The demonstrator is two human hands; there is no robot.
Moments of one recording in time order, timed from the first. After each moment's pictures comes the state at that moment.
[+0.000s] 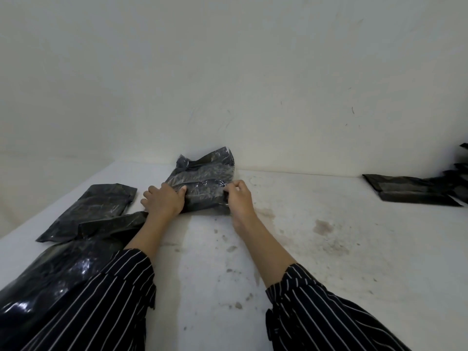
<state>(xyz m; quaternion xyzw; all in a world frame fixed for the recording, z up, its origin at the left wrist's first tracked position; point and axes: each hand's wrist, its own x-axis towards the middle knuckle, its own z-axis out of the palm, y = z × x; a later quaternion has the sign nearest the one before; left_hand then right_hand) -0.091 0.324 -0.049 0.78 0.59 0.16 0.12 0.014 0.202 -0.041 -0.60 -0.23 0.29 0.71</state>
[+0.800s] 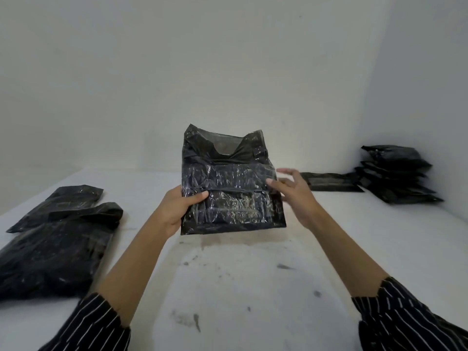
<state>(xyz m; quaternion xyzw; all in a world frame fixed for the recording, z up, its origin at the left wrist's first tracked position) -0.094 0.138 0.002 0.60 0.23 0.29 0.71 0.091 -0.042 0.019 -0.65 -0.33 0.19 0.65</state>
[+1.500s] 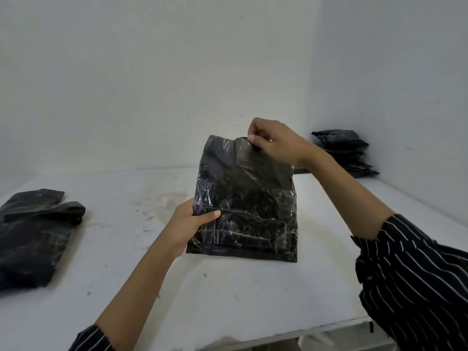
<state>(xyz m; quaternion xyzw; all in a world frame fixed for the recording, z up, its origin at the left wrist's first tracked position) -0.087 0.014 -0.016 0.70 0.18 0.23 0.65 0.082 -0.131 0.118 -0.75 -0.57 -0.08 0.34</state>
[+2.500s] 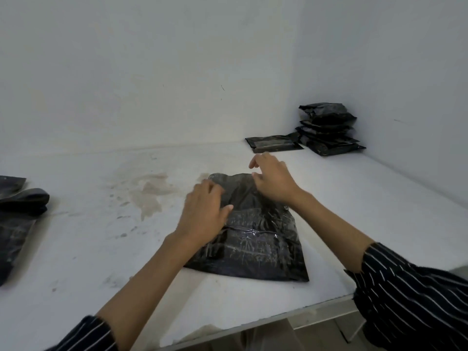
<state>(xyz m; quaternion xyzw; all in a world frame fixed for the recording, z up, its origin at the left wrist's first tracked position) -0.053 -0.036 -0.026 0.96 0.14 0.23 0.10 0.101 -0.145 -0.006 -0.87 -0.42 -0.12 0.23</state>
